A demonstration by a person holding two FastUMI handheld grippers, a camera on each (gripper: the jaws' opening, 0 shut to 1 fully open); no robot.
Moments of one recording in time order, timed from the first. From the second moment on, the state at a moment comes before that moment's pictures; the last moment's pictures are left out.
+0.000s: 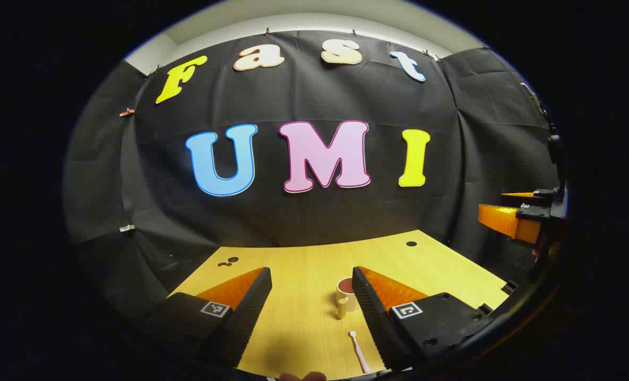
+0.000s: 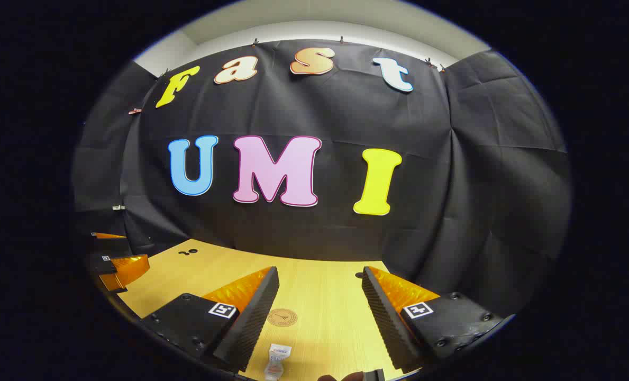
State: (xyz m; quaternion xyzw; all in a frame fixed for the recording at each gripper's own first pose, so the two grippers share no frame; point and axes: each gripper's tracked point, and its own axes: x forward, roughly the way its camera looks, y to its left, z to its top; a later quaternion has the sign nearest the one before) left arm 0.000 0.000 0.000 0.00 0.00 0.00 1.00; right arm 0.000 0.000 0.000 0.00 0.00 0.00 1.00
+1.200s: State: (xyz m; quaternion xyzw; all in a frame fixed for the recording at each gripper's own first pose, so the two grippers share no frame) left arm 0.007 -0.010 -0.035 0.01 0.04 -0.01 1.00; right arm -0.001 0.026 -0.063 -0.03 0.08 0.03 1.00
